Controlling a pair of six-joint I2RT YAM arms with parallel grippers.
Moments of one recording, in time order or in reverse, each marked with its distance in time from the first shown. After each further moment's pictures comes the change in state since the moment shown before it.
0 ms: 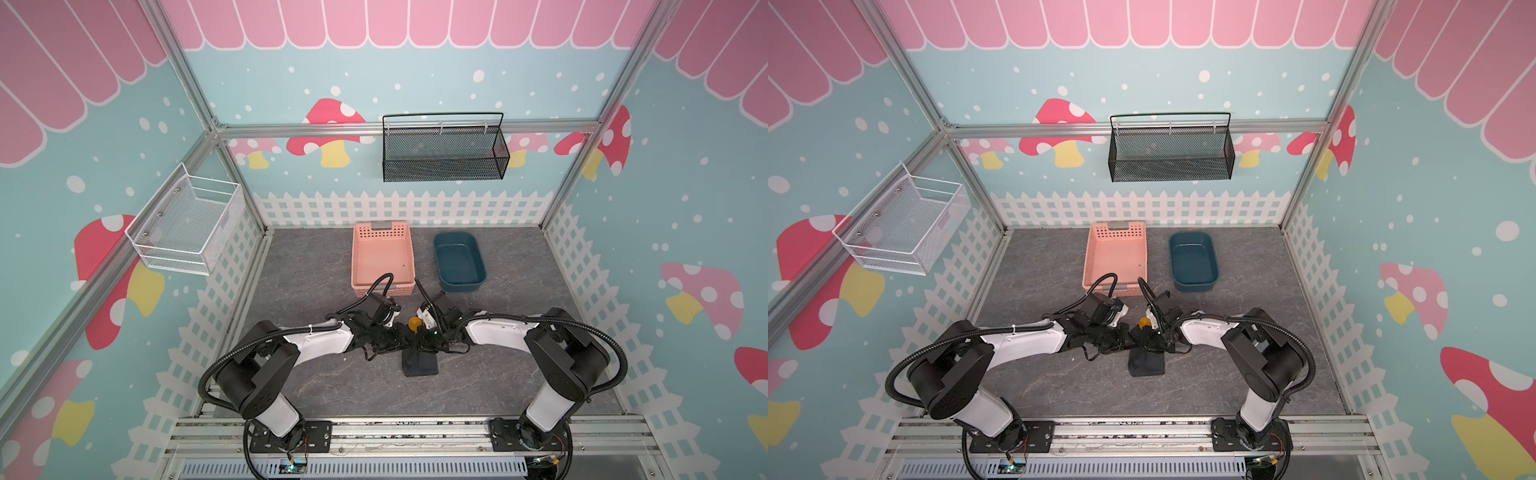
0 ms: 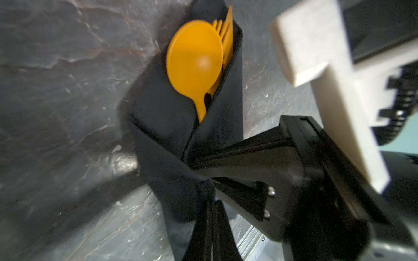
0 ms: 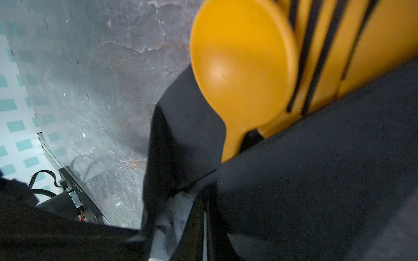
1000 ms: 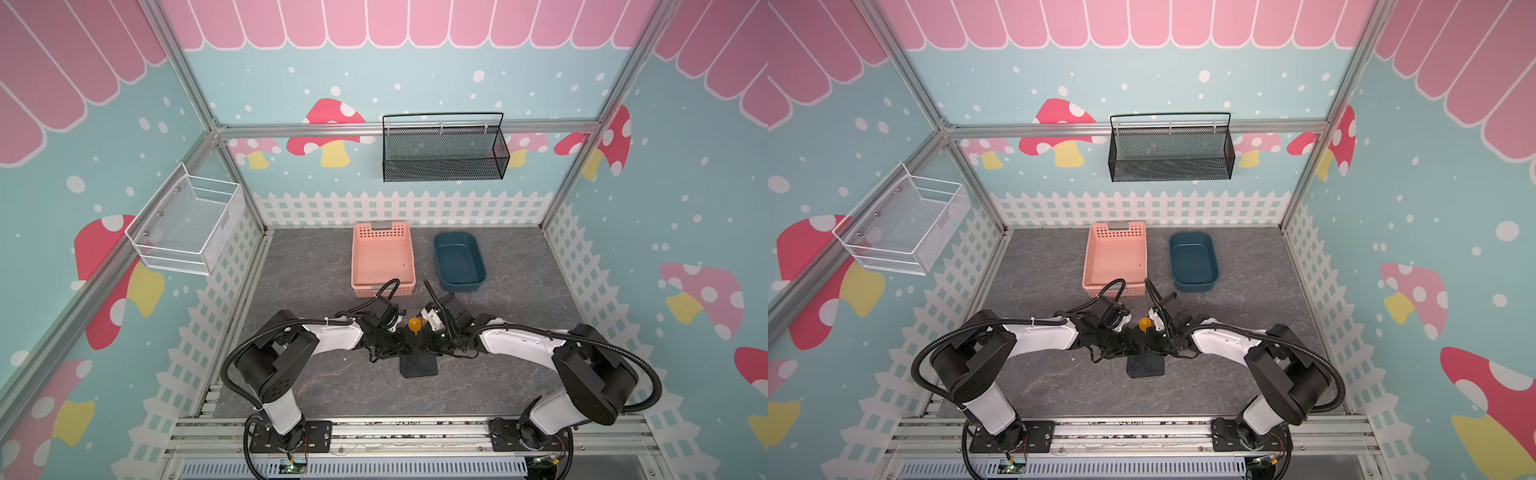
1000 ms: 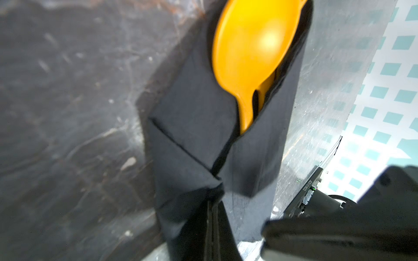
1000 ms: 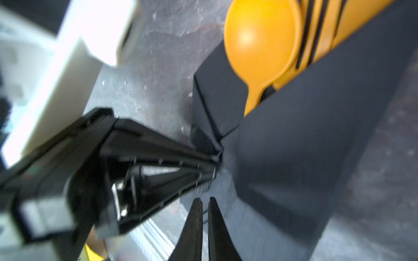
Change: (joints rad) left arm -0.013 0.101 0.039 -0.047 -0.002 -0.010; right arm 0.013 -0.193 -0.103 0.005 -0.046 0.057
